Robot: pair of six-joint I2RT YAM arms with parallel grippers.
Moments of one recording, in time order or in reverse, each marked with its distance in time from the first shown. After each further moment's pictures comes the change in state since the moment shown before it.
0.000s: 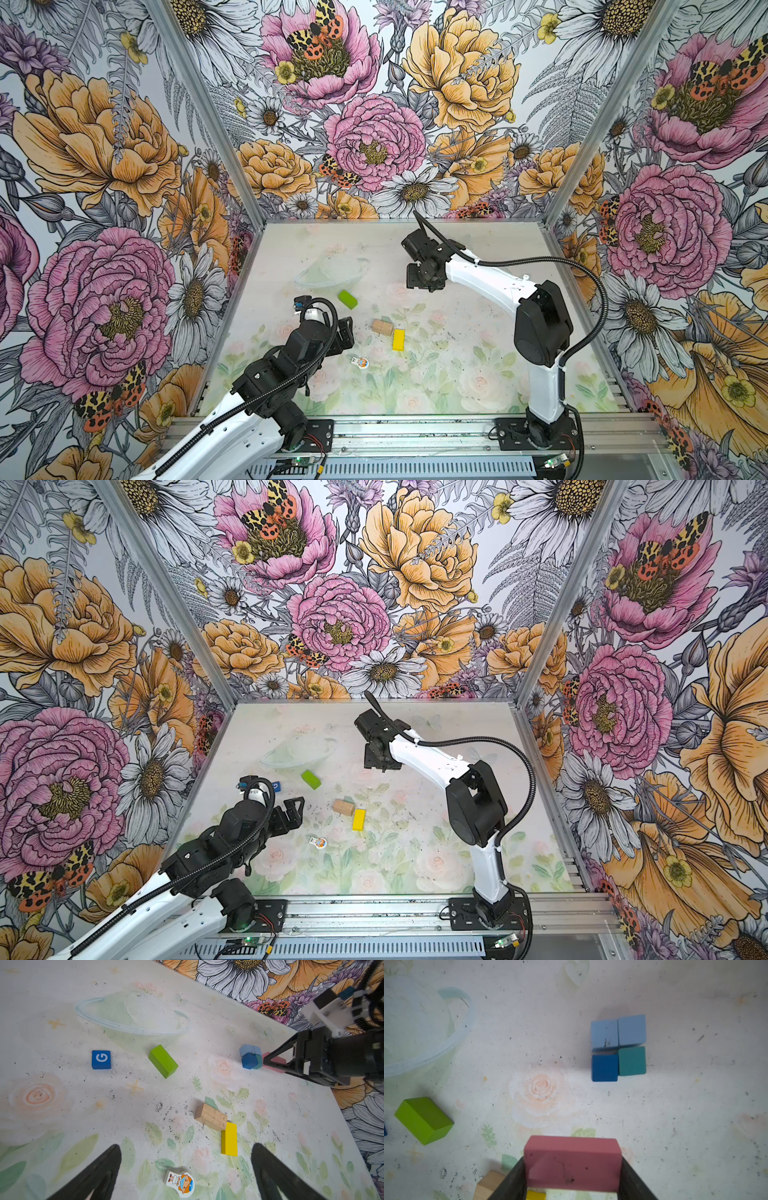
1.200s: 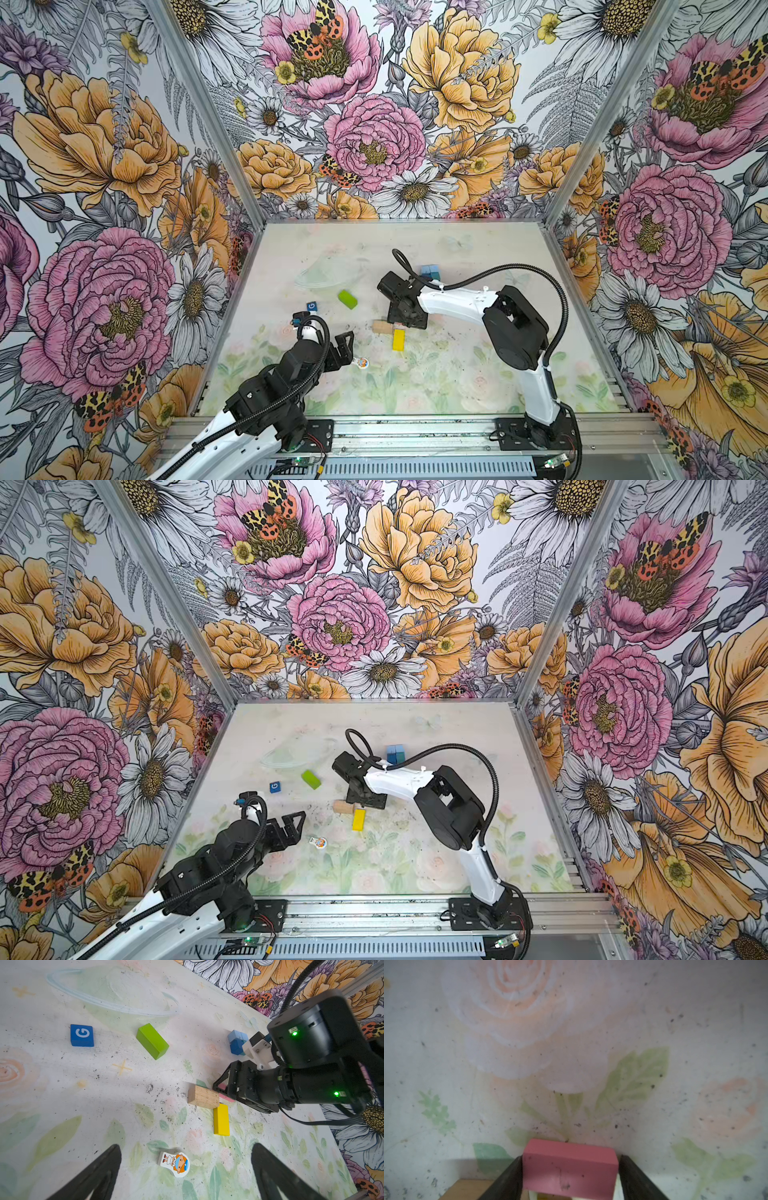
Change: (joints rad) left arm -0.091 -0.242 -0.154 -0.029 0.025 -0.070; right arm 0.210 0.099 -0.219 0.138 -0.013 0.393
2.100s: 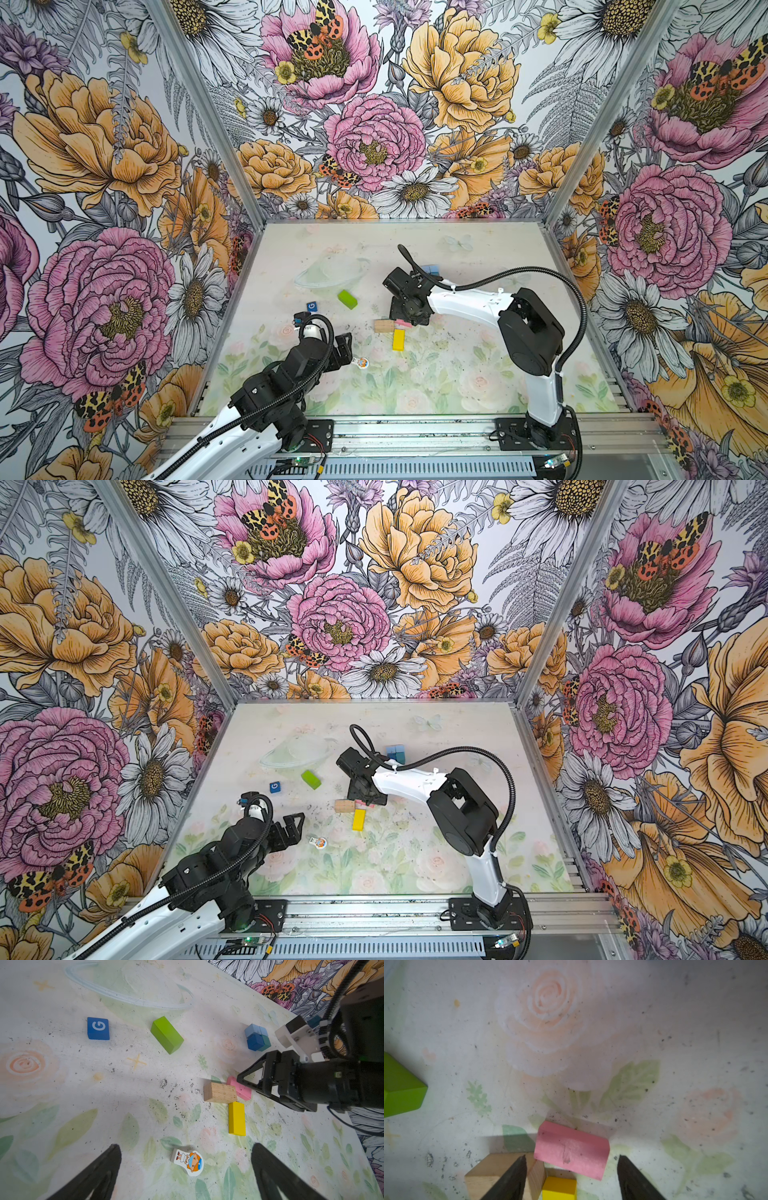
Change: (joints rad) left arm 0.023 0.055 0.000 -0.027 -0.018 -0.008; right arm -0.014 -0.093 -0.072 0.071 -0.018 -0.052
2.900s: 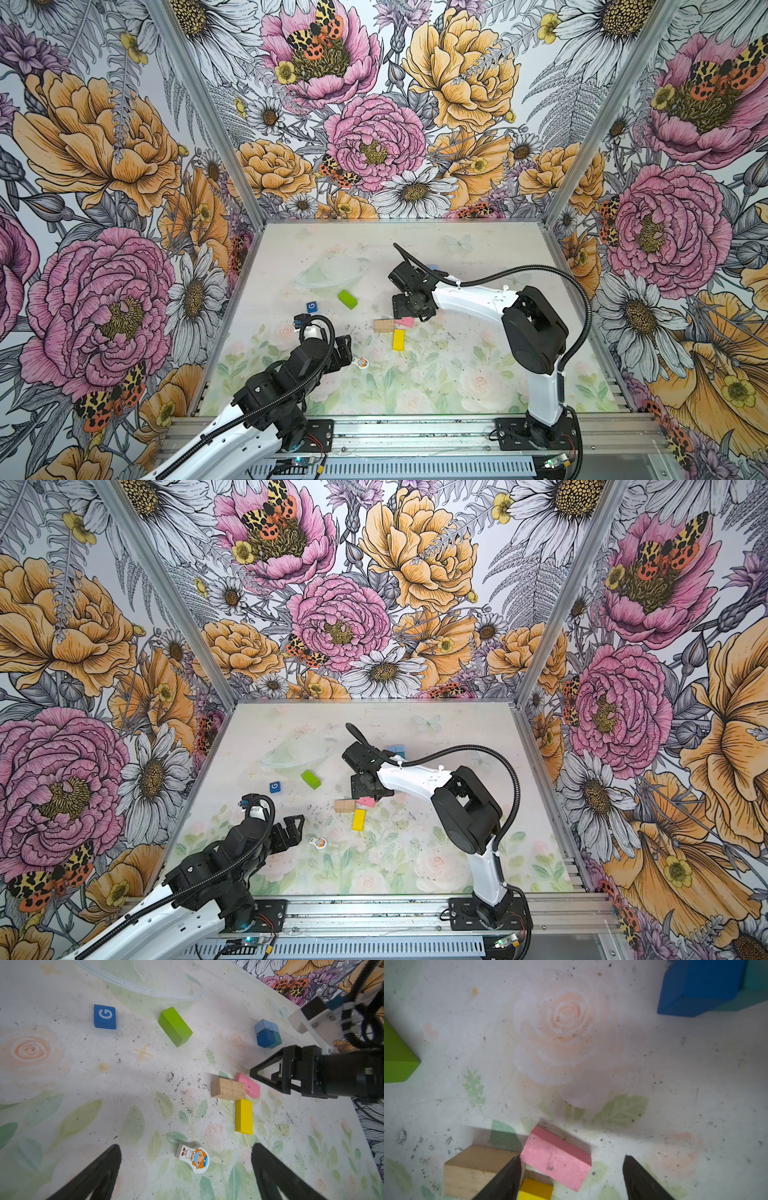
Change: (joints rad) left arm -0.001 0.020 -0.010 -0.023 -0.010 -0.045; right arm -0.042 -0.019 0.000 0.011 -0.008 -0.285
